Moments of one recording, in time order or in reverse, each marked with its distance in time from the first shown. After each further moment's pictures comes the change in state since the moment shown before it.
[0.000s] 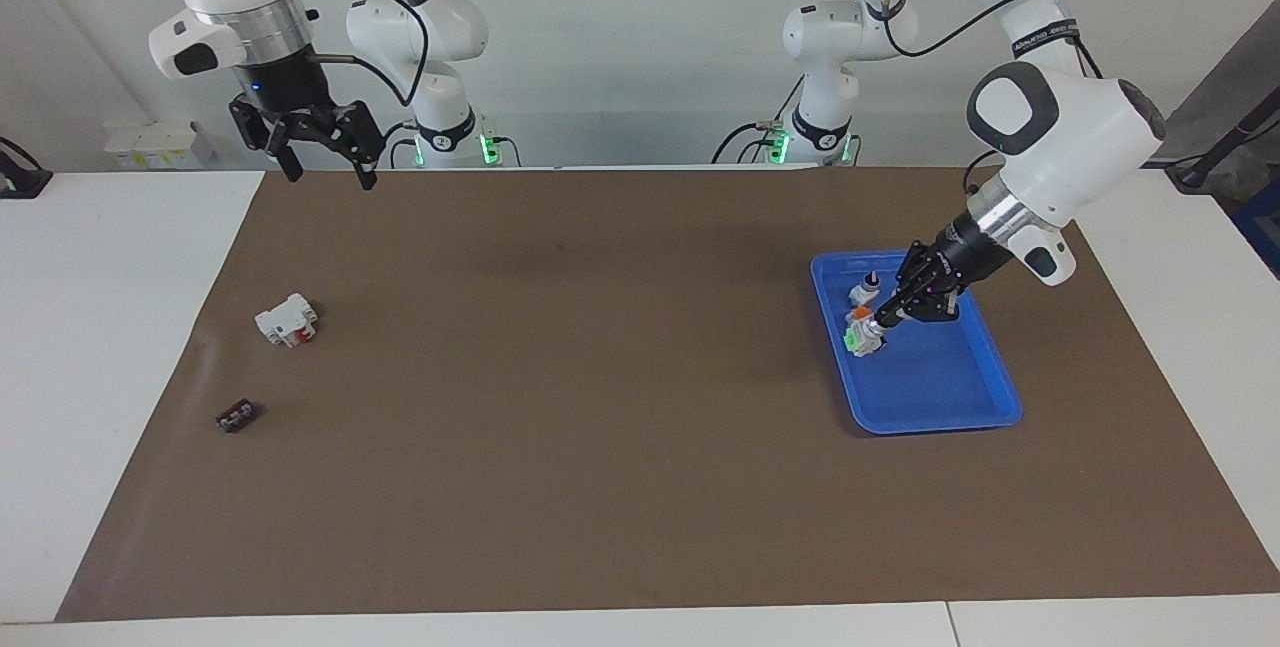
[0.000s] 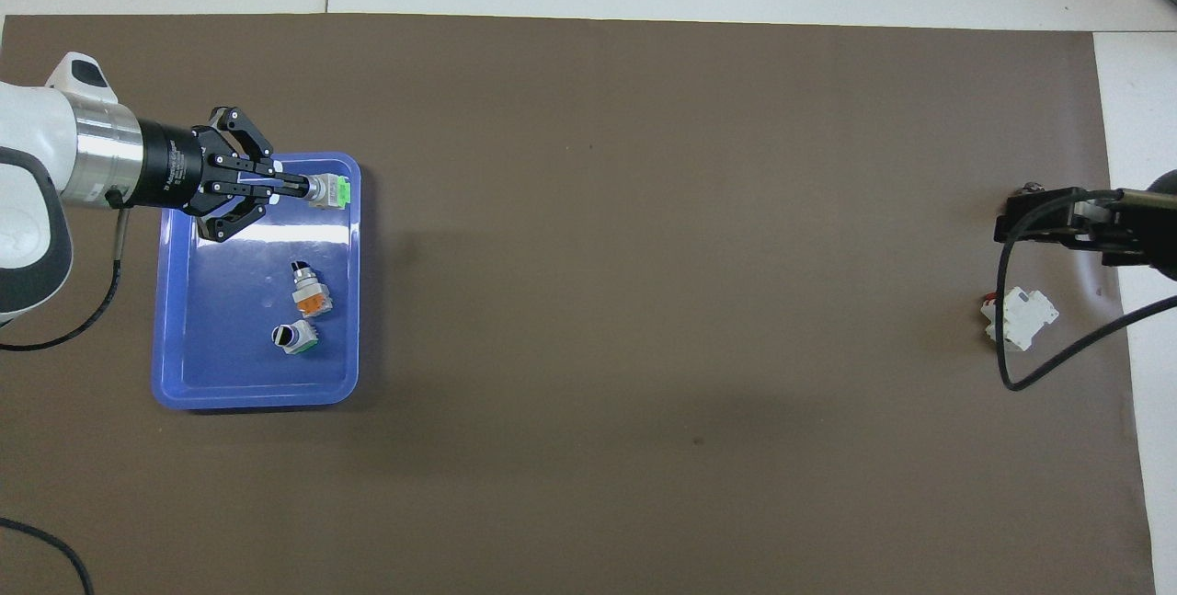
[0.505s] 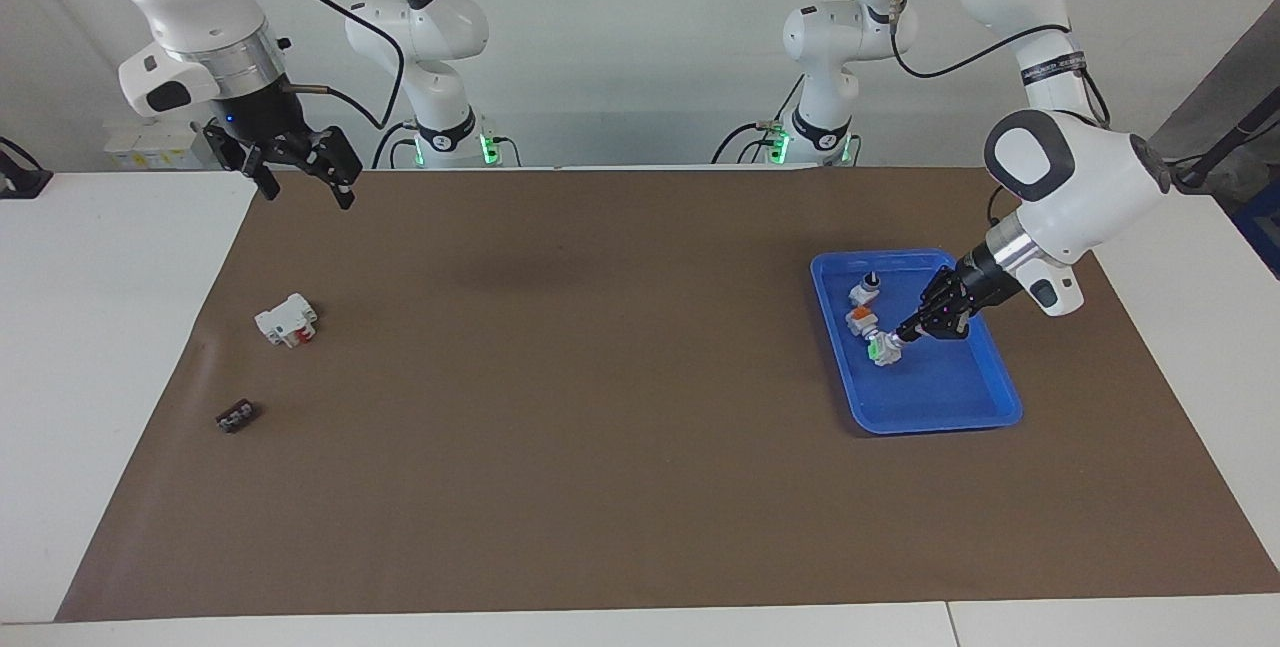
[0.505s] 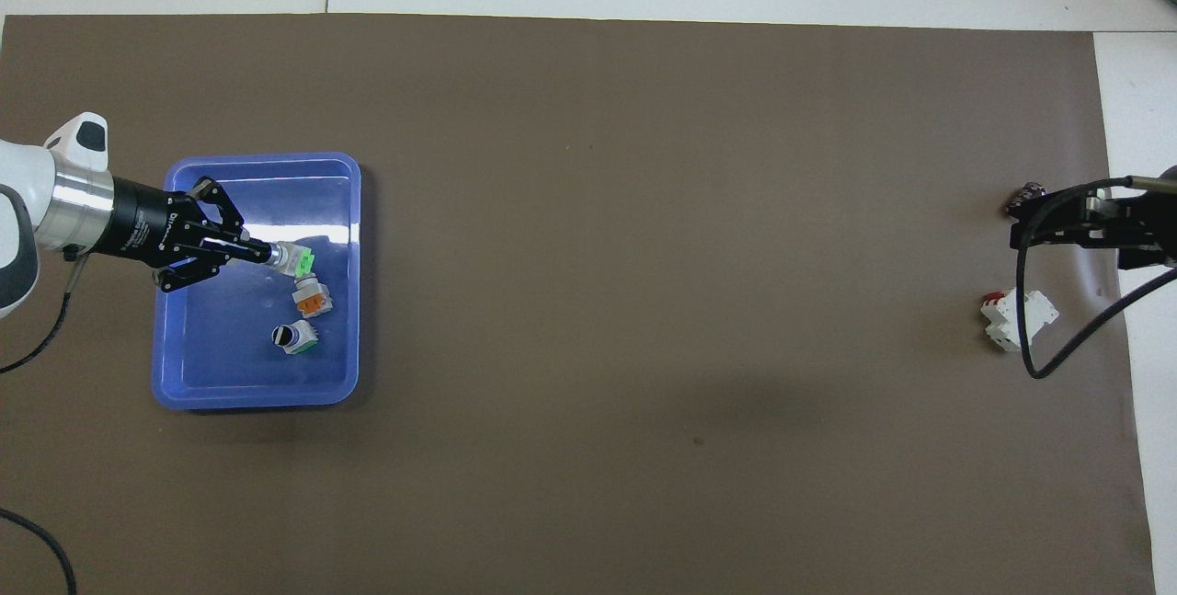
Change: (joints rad) left arm 0.020 0.003 0.088 -0.039 0.001 -0.240 0.423; right arm -0.009 0.012 0.006 0.022 -0.005 -0.080 -0.002
